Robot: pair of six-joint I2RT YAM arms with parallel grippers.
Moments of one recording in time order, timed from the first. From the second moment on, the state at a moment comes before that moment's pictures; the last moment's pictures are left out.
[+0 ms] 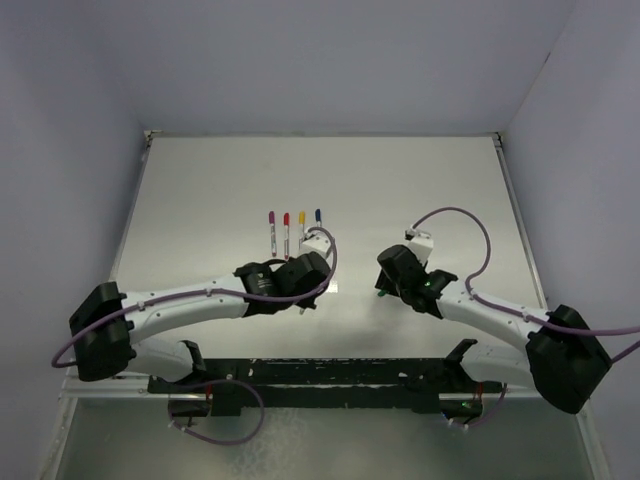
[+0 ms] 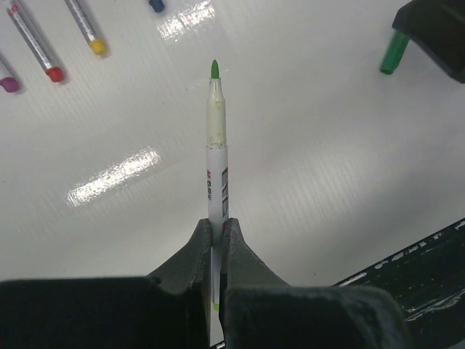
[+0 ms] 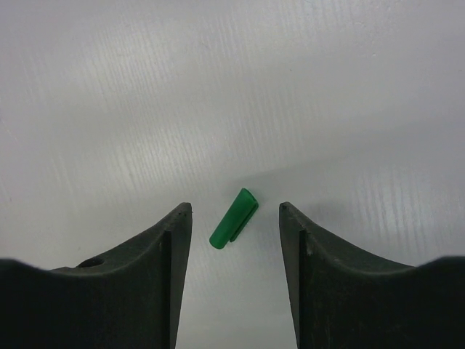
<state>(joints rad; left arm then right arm) -1.11 1.39 0.94 -0.52 -0.36 -0.60 0.72 1.16 0.54 -0.33 0.49 0.89</state>
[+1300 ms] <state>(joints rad) -1.11 1.24 0.85 -0.49 -0.42 -0.58 0.75 1.33 0.59 -0.36 0.39 0.93</state>
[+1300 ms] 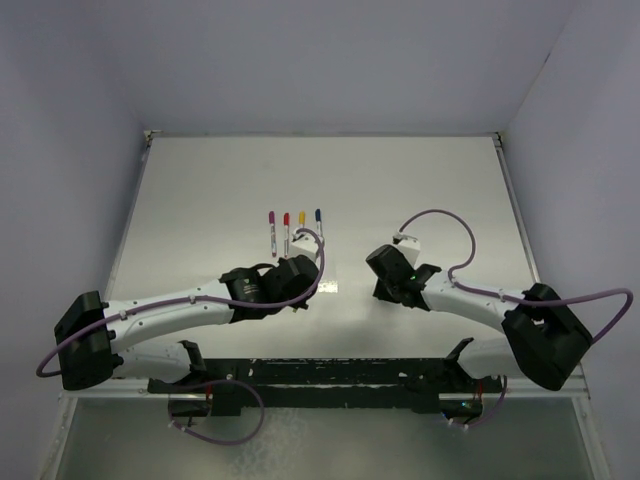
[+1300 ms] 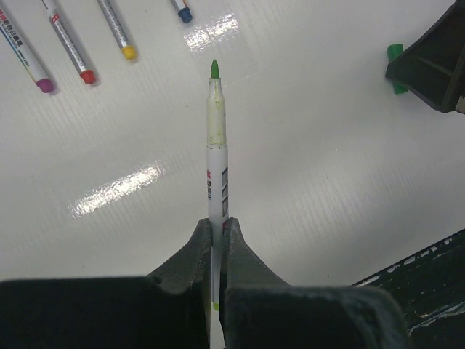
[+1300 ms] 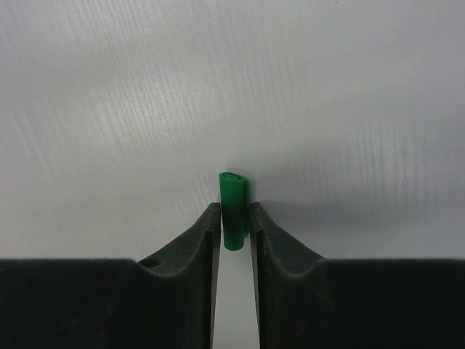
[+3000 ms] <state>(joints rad) -1.11 1.26 0.74 0.01 -0.30 -0.48 0.76 0.86 0.58 0.03 0.46 0.47</state>
